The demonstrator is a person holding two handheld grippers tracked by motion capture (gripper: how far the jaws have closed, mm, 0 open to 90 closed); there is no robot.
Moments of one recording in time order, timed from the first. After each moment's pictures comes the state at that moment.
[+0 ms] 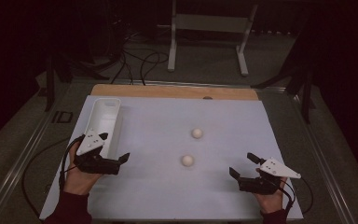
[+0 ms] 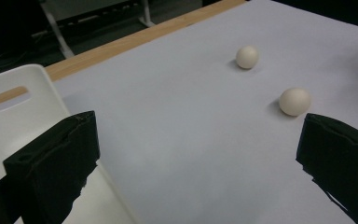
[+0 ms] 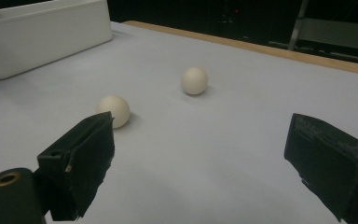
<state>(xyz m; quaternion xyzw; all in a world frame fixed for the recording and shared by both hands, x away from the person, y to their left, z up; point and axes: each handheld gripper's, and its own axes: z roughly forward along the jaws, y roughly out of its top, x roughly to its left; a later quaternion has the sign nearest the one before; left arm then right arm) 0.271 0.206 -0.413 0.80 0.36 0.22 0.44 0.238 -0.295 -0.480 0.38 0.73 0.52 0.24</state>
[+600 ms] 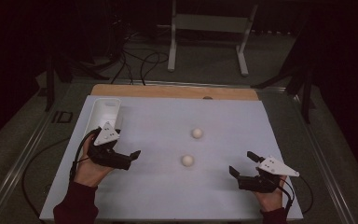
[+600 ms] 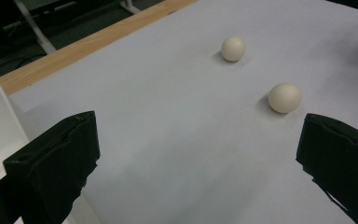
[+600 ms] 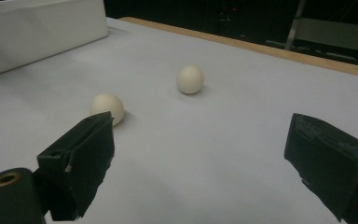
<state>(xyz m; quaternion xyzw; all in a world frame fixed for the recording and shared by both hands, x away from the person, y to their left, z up) 0.290 0.182 -0.409 0.82 0.33 0.19 0.41 0.243 -0.294 -0.481 0.37 0.74 0.51 0.25</state>
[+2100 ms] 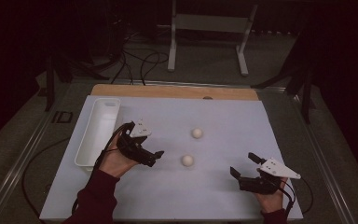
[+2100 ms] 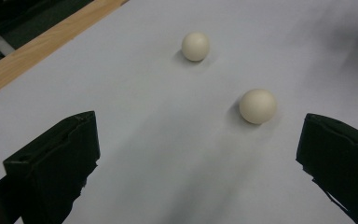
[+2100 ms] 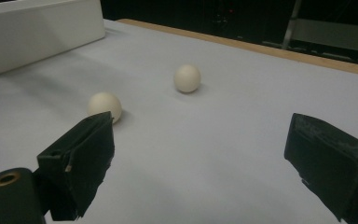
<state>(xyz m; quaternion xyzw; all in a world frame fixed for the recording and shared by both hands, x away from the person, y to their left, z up) 0.317 0.113 -0.413 0.87 0.28 0.16 0.38 0.239 -0.297 -0.484 0.38 0.73 0.51 0.25</state>
